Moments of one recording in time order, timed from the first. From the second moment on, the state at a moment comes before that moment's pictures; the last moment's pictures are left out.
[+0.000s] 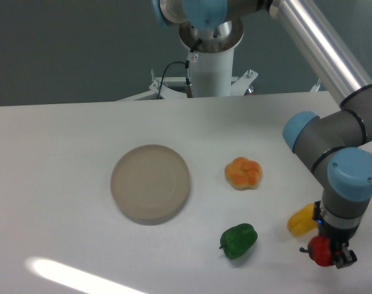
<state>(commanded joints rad) 2.59 -2.37 -0.90 -1.28 1.56 1.79</state>
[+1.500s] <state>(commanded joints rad) 2.76 -1.94 -1.68 -1.09 1.54 2.12</state>
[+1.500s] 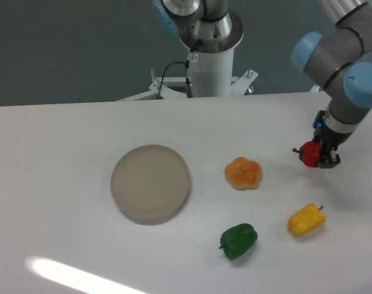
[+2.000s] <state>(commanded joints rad) 2.70 -1.93 -1.75 -1.02 1.54 1.95</state>
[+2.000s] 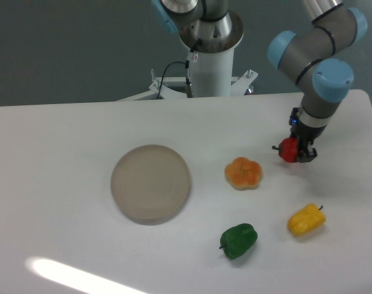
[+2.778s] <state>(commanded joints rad) 2.71 -1.94 -1.76 -1.02 1.54 2.01</state>
